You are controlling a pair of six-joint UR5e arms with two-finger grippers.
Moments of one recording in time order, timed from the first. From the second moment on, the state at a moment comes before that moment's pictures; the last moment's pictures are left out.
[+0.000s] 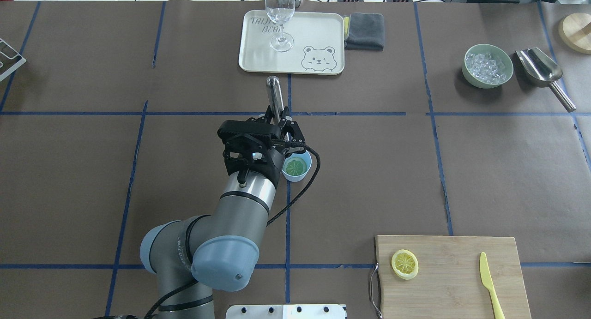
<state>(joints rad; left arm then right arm) -0.21 -2.22 -1.76 -2.12 -0.62 -1.07 1.43 -1.57 1.93 -1.69 2.34 0.25</state>
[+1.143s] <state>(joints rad) -0.19 -2.25 -1.62 -2.17 -0.62 -1.10 1.43 -1.57 1.93 -1.69 2.34 0.25</state>
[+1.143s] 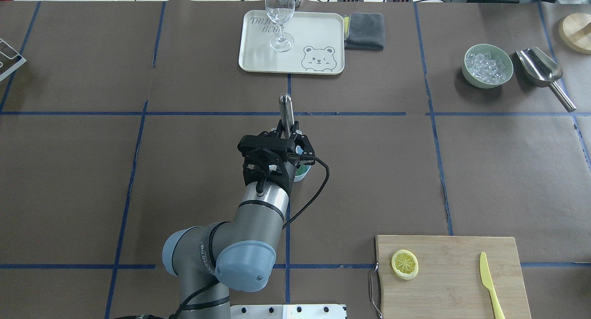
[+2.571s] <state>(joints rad) -0.18 -2.26 -1.65 -2.24 -0.63 -1.03 1.45 -1.57 1.93 -1.69 2.36 0.25</state>
